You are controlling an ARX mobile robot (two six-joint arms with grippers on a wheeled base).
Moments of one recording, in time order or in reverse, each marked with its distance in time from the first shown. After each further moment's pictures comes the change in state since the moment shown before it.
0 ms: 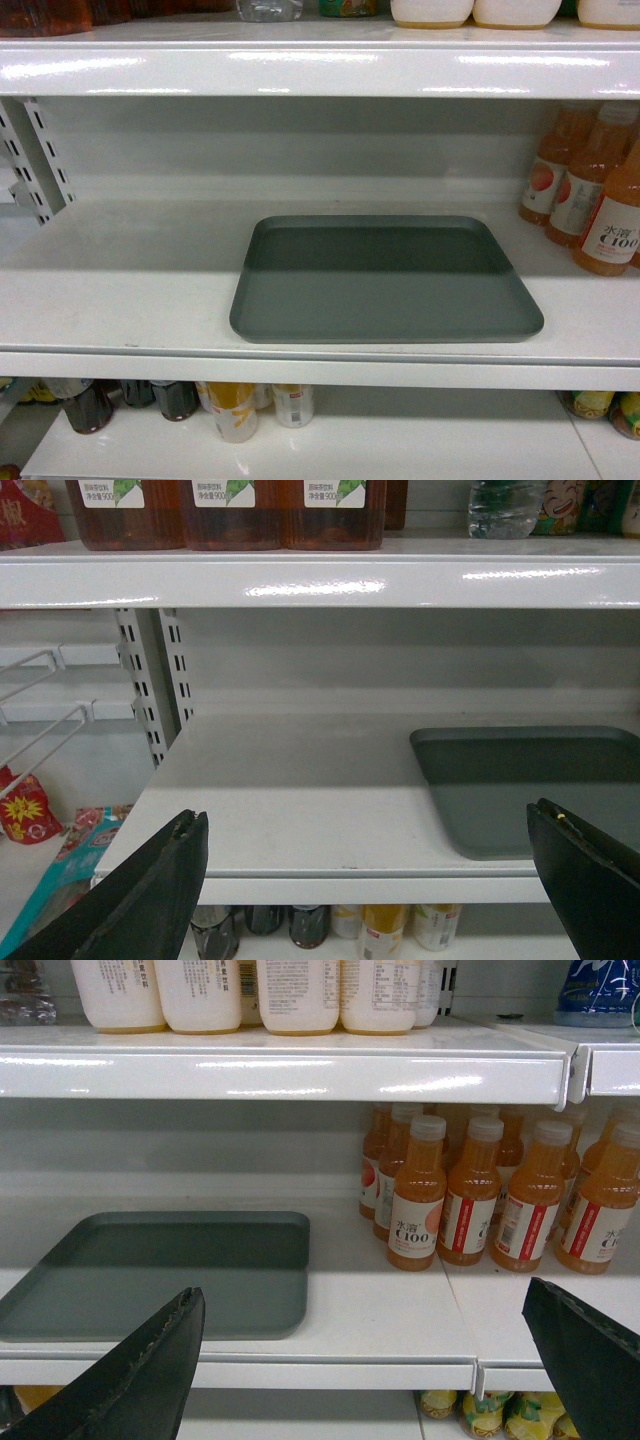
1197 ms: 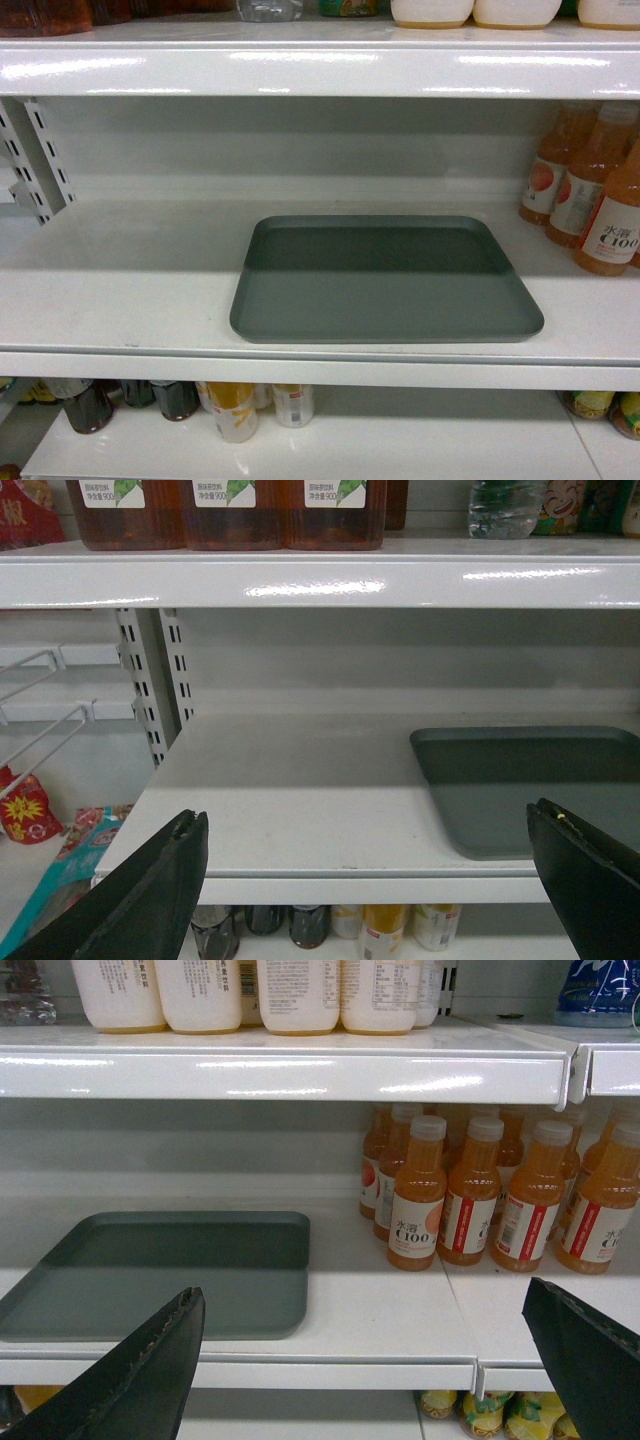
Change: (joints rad) left arm 0.000 0.000 0.000 0.000 0.000 0.000; right arm 0.000 0.000 0.000 0.000 0.000 0.000
